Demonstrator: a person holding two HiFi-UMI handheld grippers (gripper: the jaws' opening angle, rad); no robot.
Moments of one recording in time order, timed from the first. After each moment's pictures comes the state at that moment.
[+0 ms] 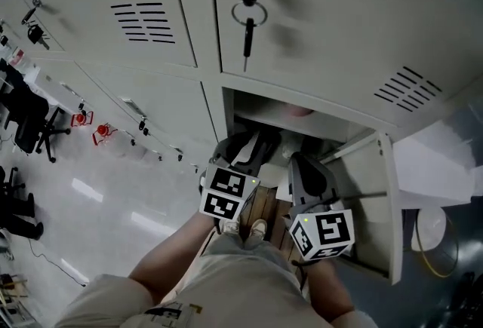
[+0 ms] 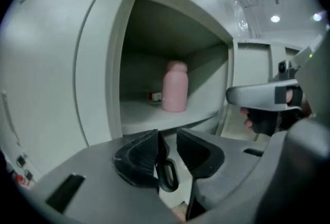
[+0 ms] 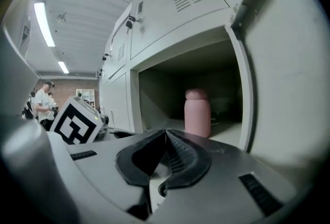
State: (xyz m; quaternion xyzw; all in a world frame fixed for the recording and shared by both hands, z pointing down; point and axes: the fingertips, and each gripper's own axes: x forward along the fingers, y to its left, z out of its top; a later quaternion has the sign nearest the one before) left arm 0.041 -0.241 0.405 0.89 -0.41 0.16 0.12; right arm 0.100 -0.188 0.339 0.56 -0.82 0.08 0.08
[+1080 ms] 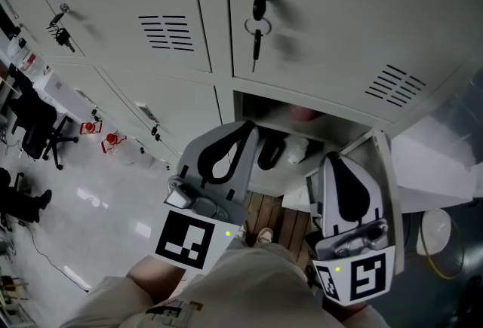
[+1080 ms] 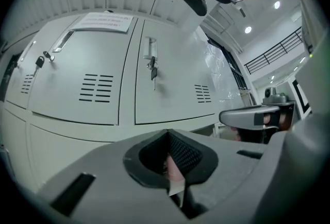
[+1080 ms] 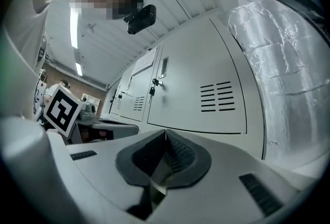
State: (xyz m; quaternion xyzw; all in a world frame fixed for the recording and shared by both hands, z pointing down) left arm -0.004 -0.183 0.178 0.90 -0.44 -0.03 -0.05; right arm 0.089 -0.135 0.168 0.55 -0.83 -0.09 -0.01
